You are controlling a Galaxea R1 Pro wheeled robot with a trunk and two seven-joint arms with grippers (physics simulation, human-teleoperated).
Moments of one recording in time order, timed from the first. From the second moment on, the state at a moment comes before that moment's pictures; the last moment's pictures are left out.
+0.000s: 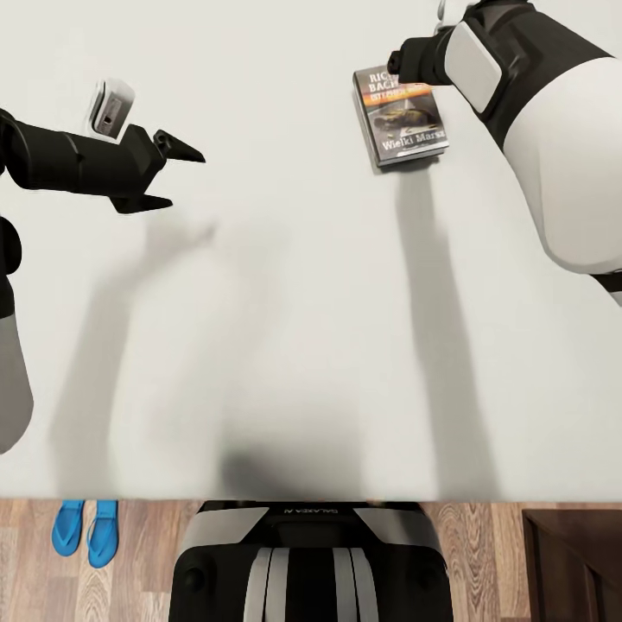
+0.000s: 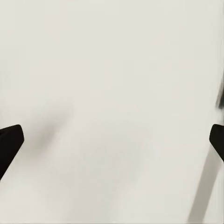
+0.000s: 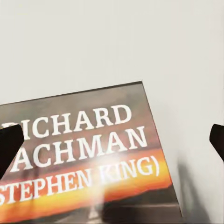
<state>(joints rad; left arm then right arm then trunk) -1.48 0.35 -0.21 -1.61 2.18 0.83 1.30 -2.15 0.10 -0.05 -0.16 0.05 0.39 -0.06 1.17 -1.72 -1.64</state>
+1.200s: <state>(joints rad) -1.48 0.35 -0.21 -1.61 2.18 0.83 1.30 -2.10 0.10 -0.04 -0.17 0.06 0.37 -0.05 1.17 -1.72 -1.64</state>
